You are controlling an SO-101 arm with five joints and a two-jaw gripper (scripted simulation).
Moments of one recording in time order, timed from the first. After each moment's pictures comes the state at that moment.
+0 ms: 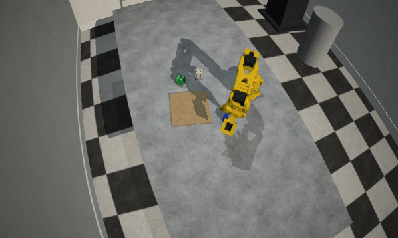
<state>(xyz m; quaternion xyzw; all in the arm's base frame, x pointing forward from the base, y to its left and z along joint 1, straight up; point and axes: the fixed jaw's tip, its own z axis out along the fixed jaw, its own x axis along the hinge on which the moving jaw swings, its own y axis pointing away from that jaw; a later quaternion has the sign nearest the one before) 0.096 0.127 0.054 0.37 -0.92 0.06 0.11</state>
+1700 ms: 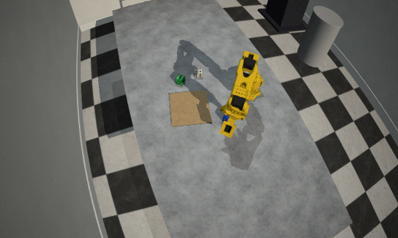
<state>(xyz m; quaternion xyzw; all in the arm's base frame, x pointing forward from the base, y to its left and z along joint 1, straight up) 0.093 0.122 0.043 0.36 -0.92 0.08 0.15</state>
